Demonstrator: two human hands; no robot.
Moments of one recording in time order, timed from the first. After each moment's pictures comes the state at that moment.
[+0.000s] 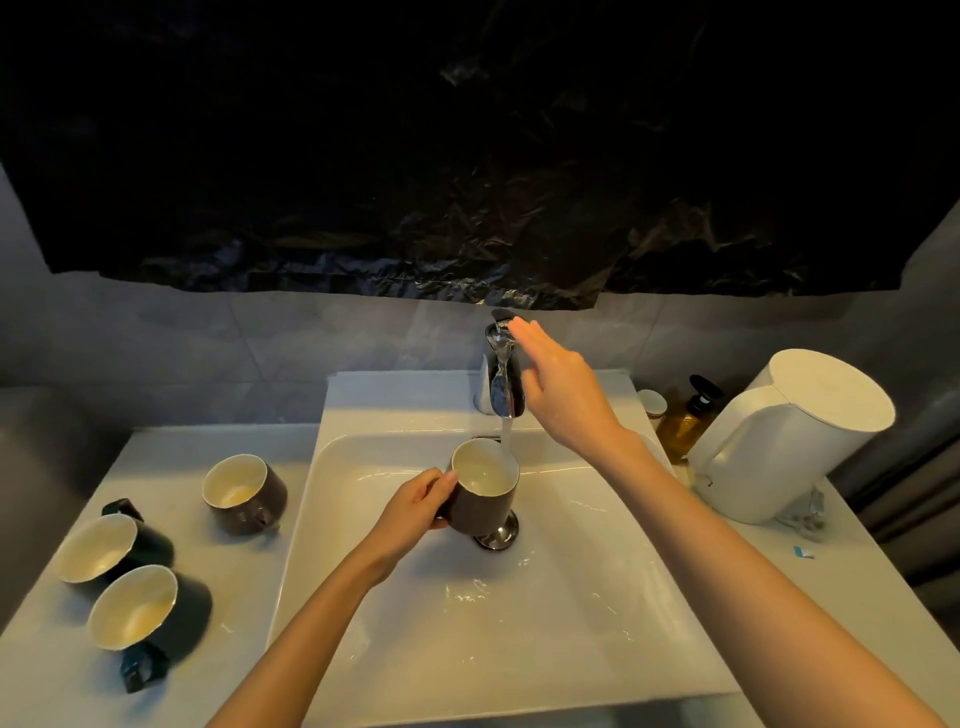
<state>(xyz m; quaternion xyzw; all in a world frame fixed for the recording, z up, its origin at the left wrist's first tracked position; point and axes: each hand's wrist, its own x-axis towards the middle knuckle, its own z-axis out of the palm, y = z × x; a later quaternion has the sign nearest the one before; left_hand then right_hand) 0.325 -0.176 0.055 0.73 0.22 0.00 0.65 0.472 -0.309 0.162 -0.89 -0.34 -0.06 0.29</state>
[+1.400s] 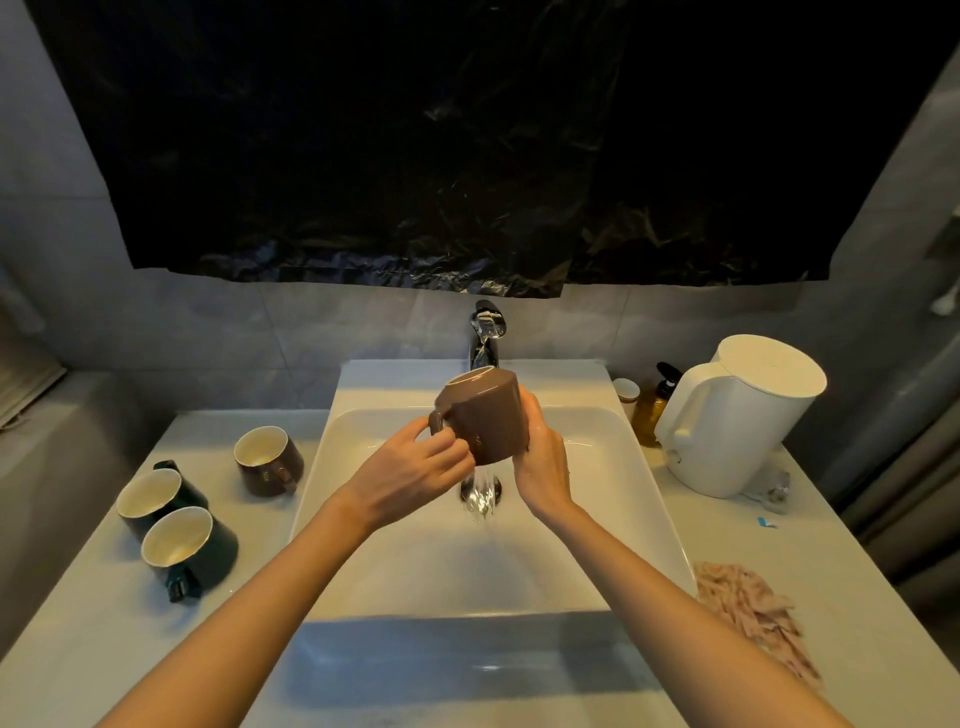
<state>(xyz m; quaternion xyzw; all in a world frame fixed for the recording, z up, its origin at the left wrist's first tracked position) 0.268 -0.215 0.139 0.92 -0.23 0.23 -0.20 0.374 -0.362 0.090 -0.82 -0.23 -0.01 0.52</state>
